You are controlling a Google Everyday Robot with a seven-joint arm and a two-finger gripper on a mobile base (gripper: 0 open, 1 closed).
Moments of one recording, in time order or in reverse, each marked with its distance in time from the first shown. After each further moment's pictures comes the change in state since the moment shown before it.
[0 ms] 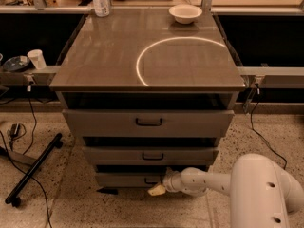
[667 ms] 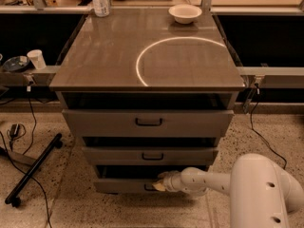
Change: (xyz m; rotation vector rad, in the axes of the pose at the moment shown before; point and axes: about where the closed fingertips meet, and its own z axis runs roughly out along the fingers) arm 0.000 0.000 0.000 0.000 0.000 0.000
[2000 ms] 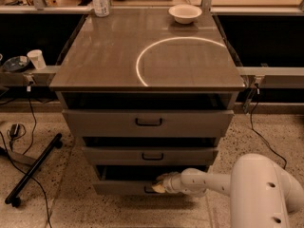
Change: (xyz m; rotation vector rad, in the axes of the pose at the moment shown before) arm 0.000 -0.001 -0.002 0.000 0.000 0.000
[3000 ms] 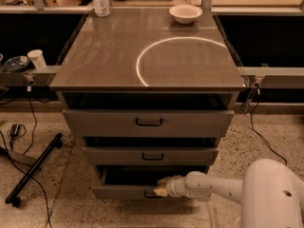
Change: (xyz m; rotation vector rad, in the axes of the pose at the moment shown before) arm 0.011 0.017 -0.021 -0.034 -0.015 0.016
